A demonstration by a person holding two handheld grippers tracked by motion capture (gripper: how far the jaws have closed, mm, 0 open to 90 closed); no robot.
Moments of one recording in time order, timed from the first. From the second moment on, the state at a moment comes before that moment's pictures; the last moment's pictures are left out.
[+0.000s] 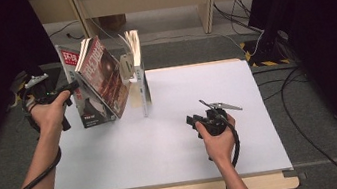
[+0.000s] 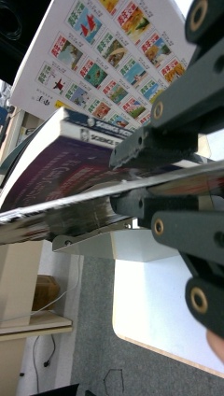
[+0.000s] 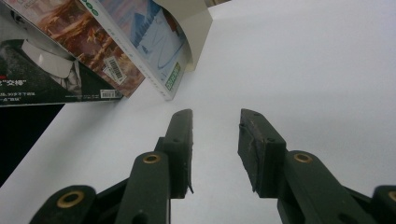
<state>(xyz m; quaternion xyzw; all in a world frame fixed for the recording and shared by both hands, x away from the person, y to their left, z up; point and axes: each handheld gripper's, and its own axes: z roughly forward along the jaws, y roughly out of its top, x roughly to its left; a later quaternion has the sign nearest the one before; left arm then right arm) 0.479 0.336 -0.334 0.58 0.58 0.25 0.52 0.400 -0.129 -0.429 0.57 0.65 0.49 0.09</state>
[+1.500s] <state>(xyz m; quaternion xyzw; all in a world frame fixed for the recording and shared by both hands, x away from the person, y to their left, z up) 0.488 0.322 -0.336 0.55 0.51 0.36 0.56 0.401 -0.130 -0.435 0.57 0.66 0.48 0.08</state>
